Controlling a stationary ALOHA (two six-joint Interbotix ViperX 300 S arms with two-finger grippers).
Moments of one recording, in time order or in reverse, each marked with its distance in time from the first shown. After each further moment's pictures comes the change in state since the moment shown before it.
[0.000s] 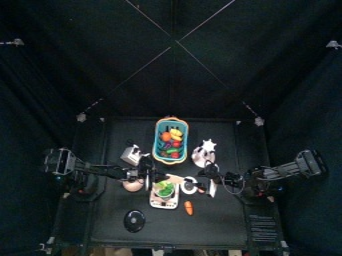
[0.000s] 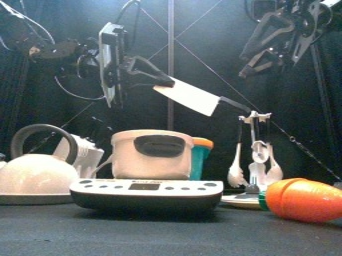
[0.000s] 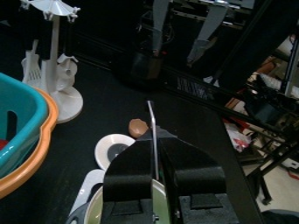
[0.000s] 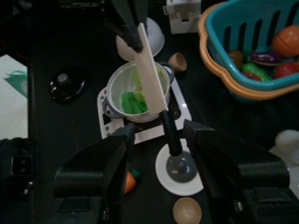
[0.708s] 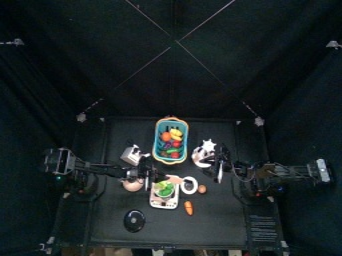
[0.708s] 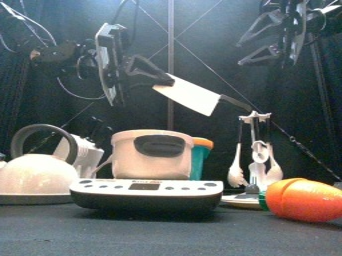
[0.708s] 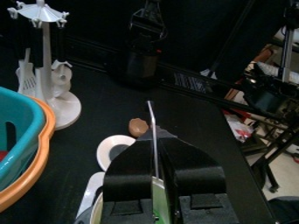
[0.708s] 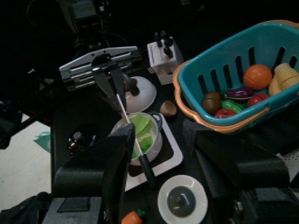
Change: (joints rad) left arm 0.020 -0.002 0.002 0.080 -0.003 0.005; right arm -0.183 -0.158 0.015 0.011 0.106 -0.014
